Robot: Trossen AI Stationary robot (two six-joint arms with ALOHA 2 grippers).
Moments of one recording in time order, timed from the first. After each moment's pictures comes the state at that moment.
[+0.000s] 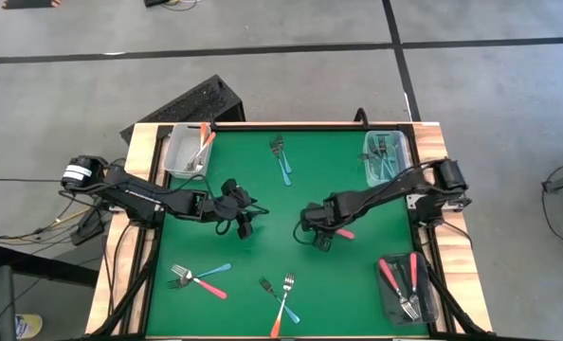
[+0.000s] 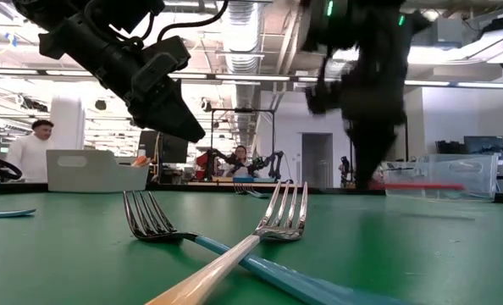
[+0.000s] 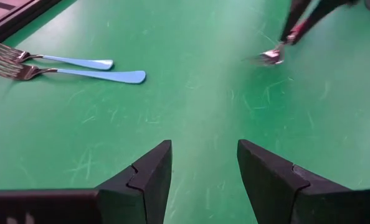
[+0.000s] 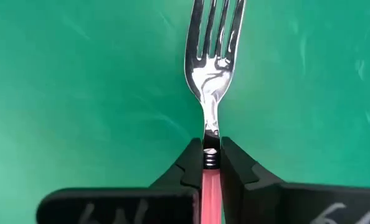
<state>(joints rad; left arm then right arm) -0.11 1.38 0.60 0.09 -0.41 -0.34 0.16 1.76 1.13 -0.76 0.13 0.54</state>
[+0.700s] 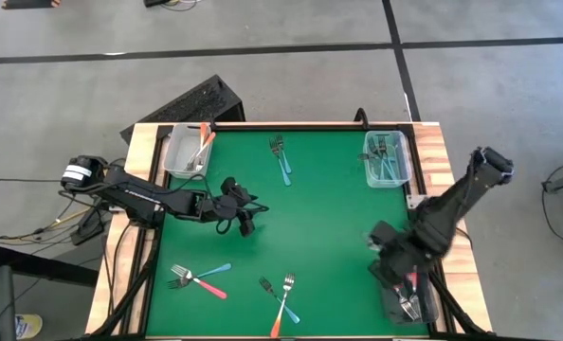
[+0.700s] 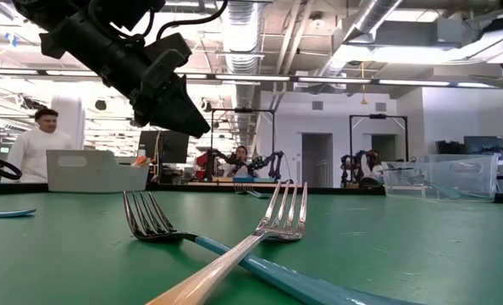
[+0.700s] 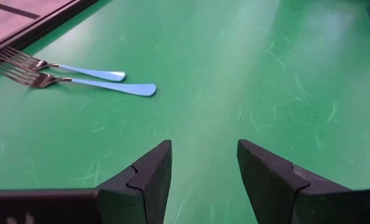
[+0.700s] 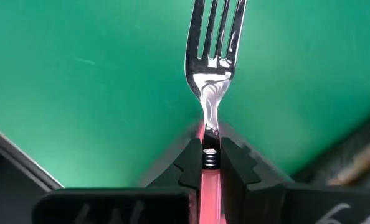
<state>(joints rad) -0.11 1.38 0.60 0.13 -0.46 -0.36 0.77 1.34 1.13 -1.29 0.13 1.55</state>
